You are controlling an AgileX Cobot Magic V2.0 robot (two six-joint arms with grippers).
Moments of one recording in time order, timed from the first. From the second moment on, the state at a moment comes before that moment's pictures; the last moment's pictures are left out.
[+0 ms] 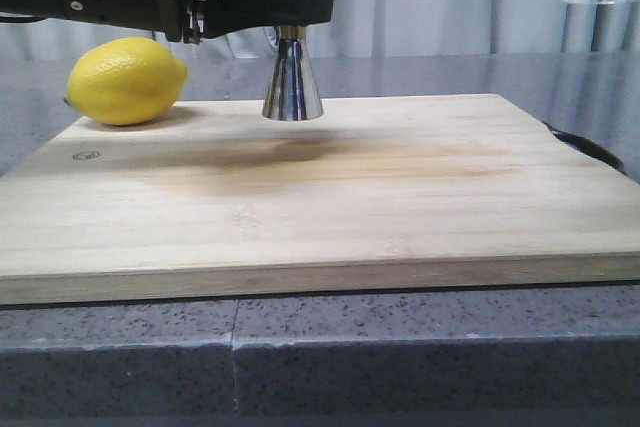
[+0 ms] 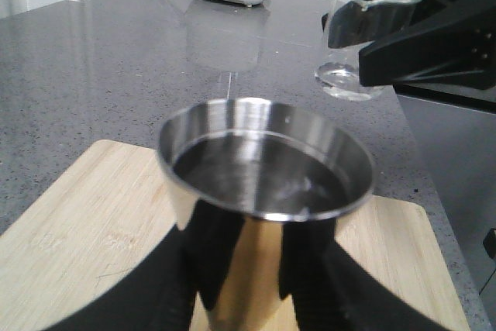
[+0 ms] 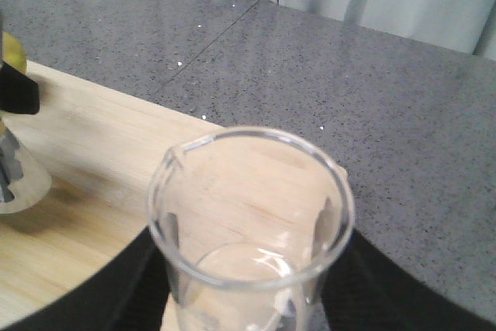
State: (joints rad) left arm -0.34 1.75 -1.04 -1.76 1.15 2.11; right arm 0.37 0.94 -0.57 -0.44 0.02 0.27
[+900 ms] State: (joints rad) left arm -0.34 1.75 -1.04 -1.76 1.15 2.11; right arm 0.27 1.21 -0.34 -0.44 -0.53 0.26
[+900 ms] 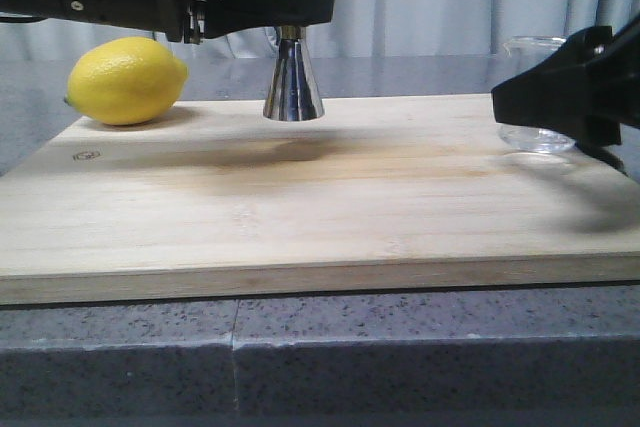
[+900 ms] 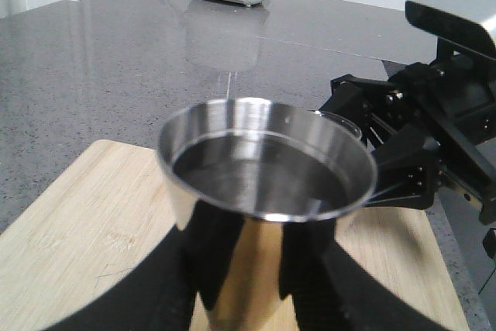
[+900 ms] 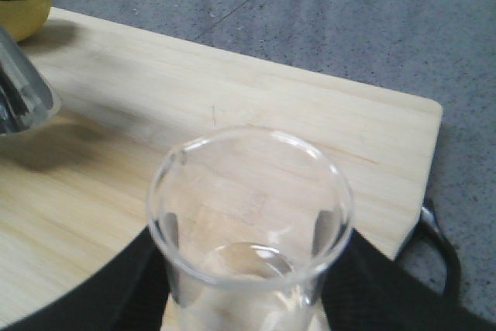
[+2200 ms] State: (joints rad) left arm -0.34 1.75 -1.04 -1.76 1.15 2.11; right arm 0.27 1.05 -0.28 -0.45 -0.30 0.33
